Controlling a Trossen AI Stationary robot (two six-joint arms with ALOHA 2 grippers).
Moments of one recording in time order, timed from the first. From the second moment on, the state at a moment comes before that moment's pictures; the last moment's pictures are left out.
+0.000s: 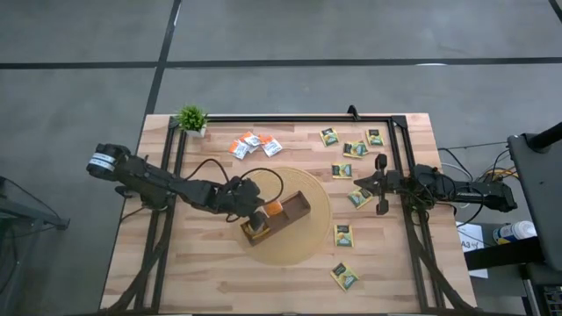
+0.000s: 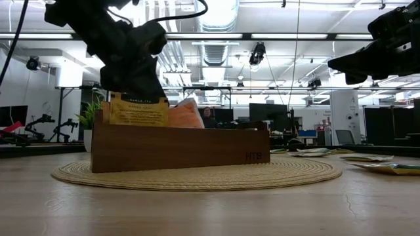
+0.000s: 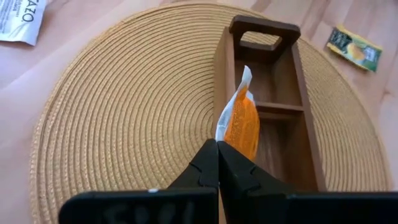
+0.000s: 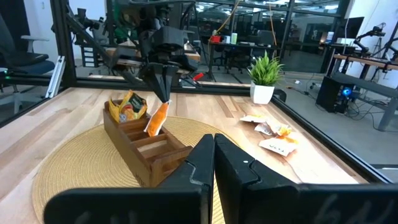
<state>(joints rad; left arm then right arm) -0.23 1.42 0.80 -0.19 -0.41 -0.73 -0.07 0.04 0.01 0.00 0.00 -0.05</state>
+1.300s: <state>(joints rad) -0.23 1.42 0.80 -0.19 -0.41 -0.64 -0.07 0.04 0.01 0.00 0.00 -0.05</state>
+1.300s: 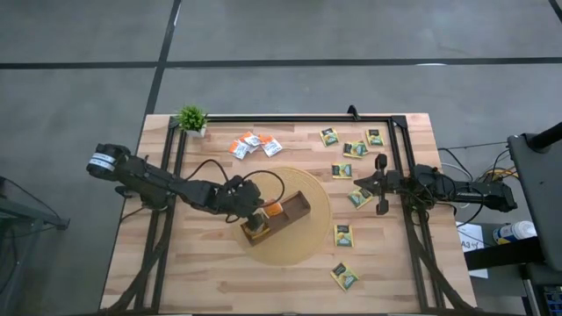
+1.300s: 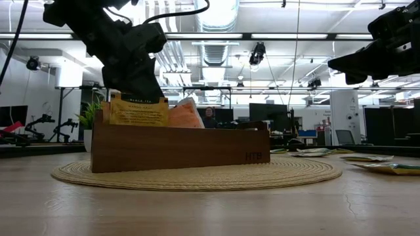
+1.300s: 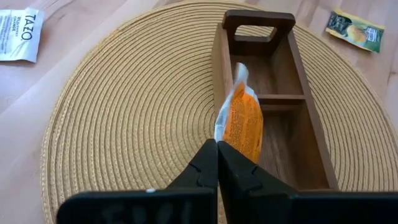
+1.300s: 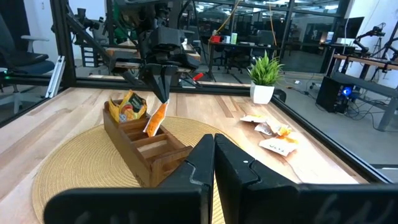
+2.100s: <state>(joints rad) -0.23 1.42 0.80 -0.20 -0.41 -0.64 -0.07 0.04 0.01 0.00 0.00 -0.05</state>
